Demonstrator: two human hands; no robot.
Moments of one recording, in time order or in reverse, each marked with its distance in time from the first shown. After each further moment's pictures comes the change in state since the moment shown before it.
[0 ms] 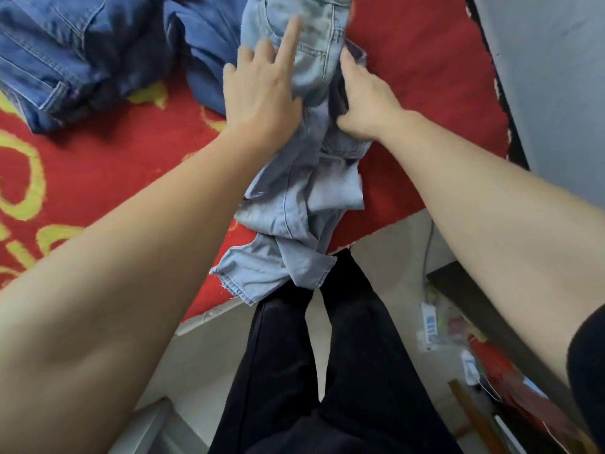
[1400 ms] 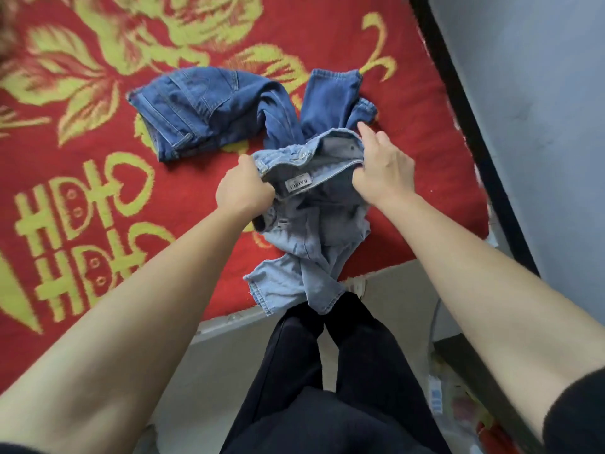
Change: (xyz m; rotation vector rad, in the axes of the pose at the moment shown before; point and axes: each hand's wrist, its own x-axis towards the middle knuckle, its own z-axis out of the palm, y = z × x) left_hand -0.123 -0.045 -0.102 -0.334 -0.112 -0.659; right_hand -0.119 -0.074 -0.069 -0.063 0.398 -0.096
